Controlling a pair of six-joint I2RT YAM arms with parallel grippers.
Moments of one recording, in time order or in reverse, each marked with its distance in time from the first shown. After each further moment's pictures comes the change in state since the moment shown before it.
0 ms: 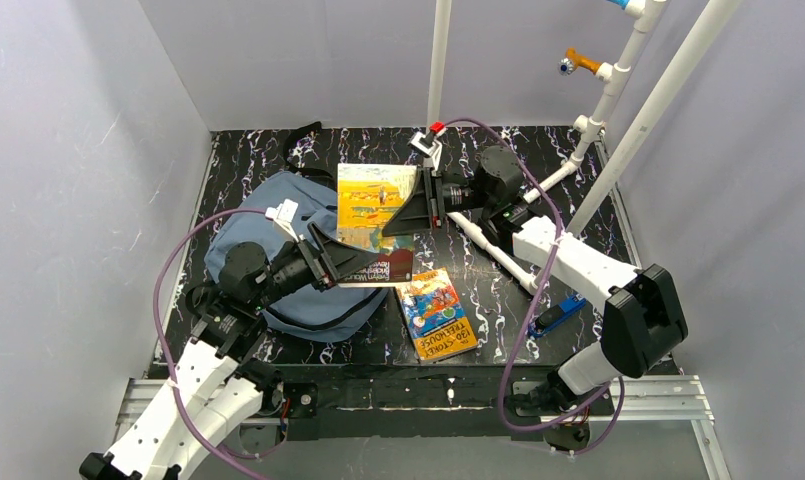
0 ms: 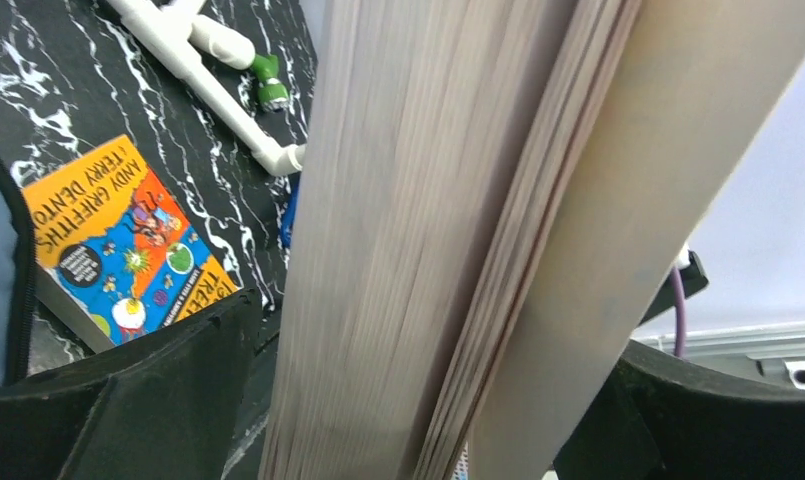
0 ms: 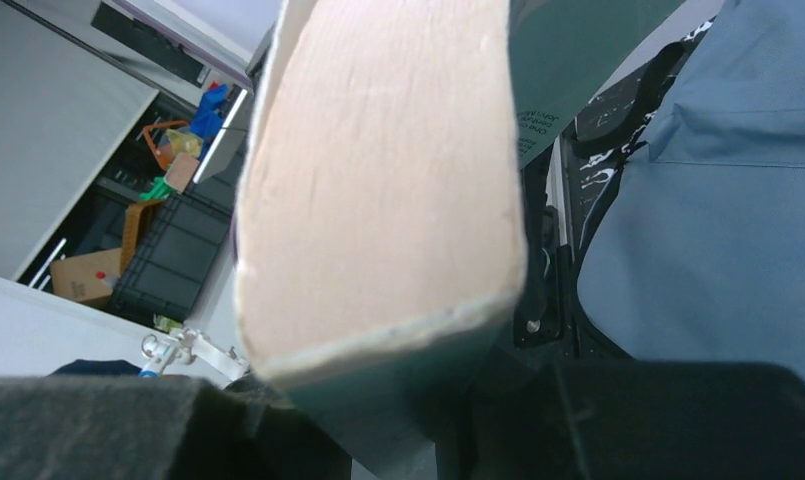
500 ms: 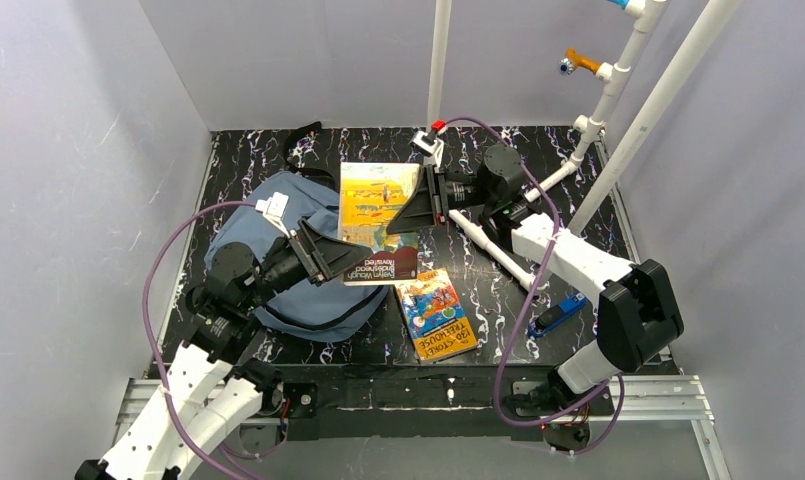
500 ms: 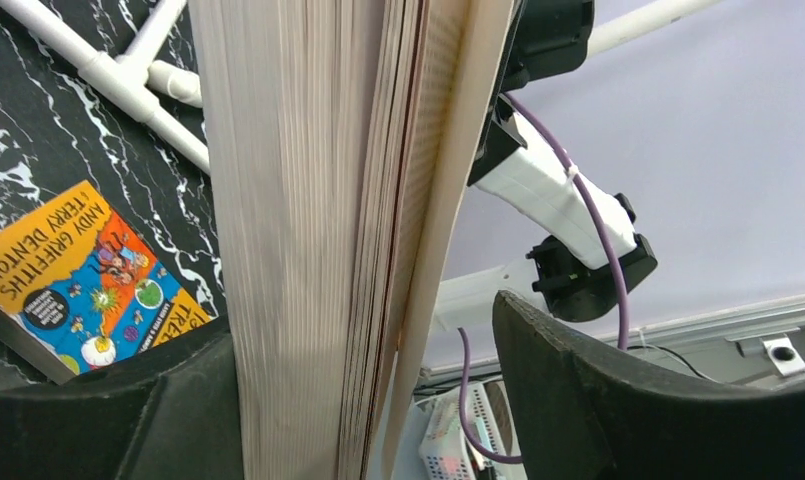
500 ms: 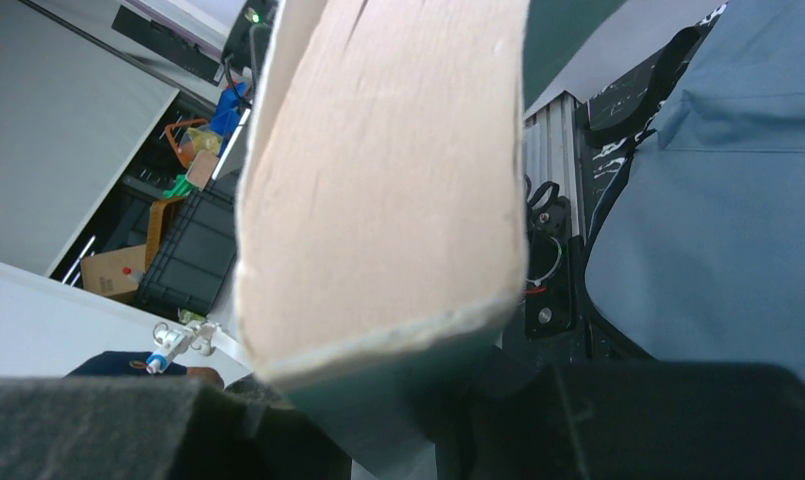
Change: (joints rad) left arm 0.000 -0.041 0.042 0.033 0.006 -0.027; right arm -0.028 0.036 0.002 0.100 -0.046 0.111
